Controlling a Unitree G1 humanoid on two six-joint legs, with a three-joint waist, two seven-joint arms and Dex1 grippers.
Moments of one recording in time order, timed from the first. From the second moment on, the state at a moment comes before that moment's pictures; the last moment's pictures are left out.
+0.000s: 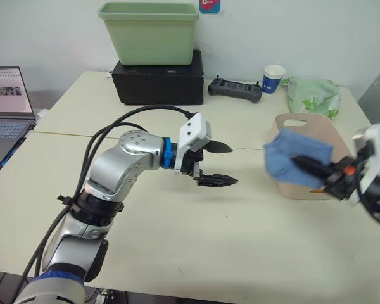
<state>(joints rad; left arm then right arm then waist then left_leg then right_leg) -0.81 0.51 -0.27 -0.16 -0.48 0.68 -1.10 -0.26 -0.83 -0.67 -0.66 1.18 1.24 0.24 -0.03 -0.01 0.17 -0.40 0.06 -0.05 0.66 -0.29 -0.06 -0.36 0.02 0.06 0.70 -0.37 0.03</state>
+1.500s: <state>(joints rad) -0.82 0.44 -0.27 -0.13 -0.44 0.65 -1.01 -0.37 -1.21 -0.06 -0.19 0.02 0.39 1.04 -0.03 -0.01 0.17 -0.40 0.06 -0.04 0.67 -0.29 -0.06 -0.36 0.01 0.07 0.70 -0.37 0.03</state>
